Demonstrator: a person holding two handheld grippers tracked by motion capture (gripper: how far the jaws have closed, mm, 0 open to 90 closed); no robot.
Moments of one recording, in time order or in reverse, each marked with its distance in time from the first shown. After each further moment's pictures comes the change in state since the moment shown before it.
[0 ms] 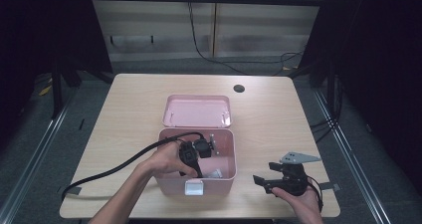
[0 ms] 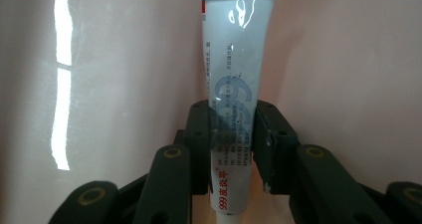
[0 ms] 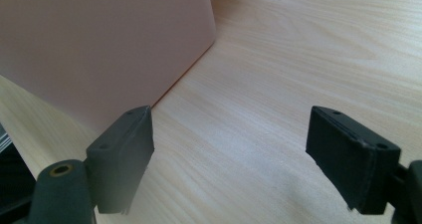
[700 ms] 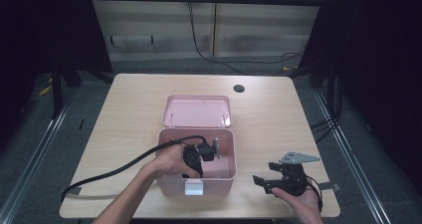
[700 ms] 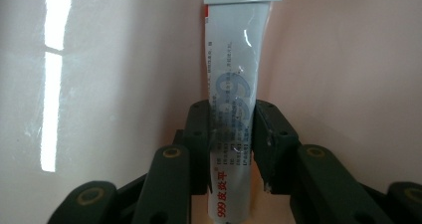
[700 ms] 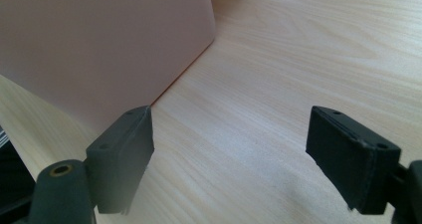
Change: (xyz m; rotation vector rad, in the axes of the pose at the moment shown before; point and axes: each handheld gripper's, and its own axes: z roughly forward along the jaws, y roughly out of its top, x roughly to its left) left arm 0.004 0.006 0.017 0.060 -0.017 -0.035; right arm 0.001 0.000 0.001 0.007 -0.005 -0.006
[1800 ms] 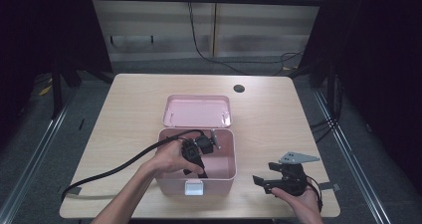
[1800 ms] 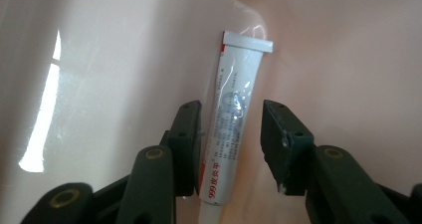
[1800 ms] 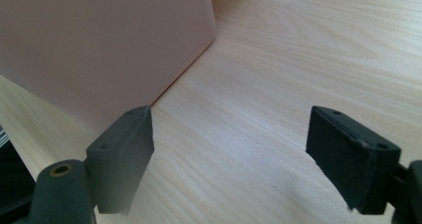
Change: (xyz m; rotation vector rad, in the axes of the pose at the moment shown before) left arm 0.000 -0.001 -0.022 -0.116 -0.002 -0.044; right arm 0.000 0.000 0.000 0.001 0.001 -0.001
